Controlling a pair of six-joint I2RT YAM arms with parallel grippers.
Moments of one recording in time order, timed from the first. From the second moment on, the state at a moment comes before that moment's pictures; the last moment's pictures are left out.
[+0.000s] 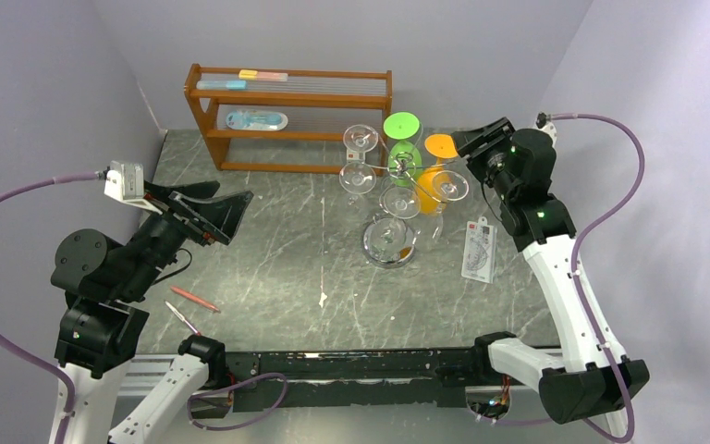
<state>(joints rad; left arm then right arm) -0.31 0.59 1.19 -0.42 0.22 -0.51 0.18 1.09 1.24 -0.35 0.08 0.90</state>
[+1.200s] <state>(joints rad) -0.31 0.65 1.20 -0.81 -0.15 -0.23 0.18 0.68 1.24 -1.07 0.55 0.61</state>
